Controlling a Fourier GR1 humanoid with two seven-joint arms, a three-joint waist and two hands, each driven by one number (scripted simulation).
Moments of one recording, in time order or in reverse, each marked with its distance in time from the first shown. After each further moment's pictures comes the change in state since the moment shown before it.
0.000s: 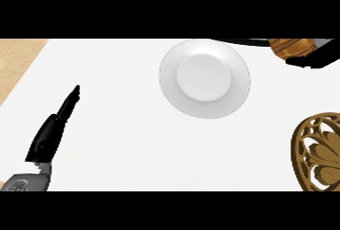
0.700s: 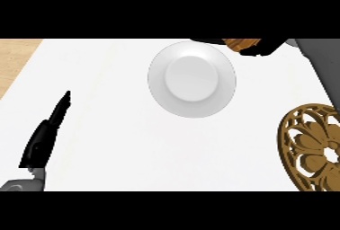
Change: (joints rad) left arm 0.039 0.003 0.040 0.025 -0.002 0.027 -0.004; right arm -0.243 0.185 0.125 0.236 -0.008 0.038 -0.038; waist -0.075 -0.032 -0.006
